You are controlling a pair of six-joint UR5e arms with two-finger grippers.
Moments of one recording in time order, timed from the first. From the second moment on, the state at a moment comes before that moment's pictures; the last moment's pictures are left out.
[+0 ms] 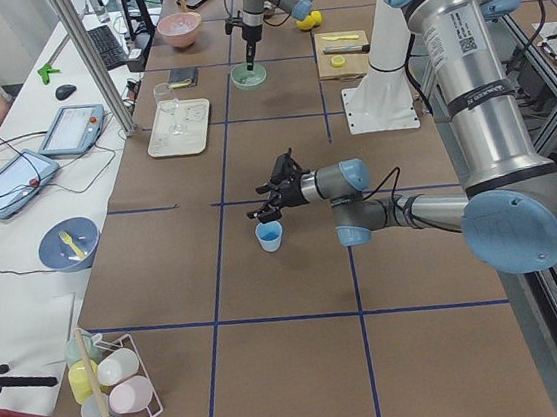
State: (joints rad) left arm -0.62 -1.22 -1.82 -2.99 -1.13 -0.73; right arm 0.66 -1.11 1.84 -1.44 1.87 1.24
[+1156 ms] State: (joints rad) left arm -1.27 -1.42 -1.82 -2.33 -1.86 -0.23; right arm 0.92 -1.68 1.72 -0.87 2.04 0.91
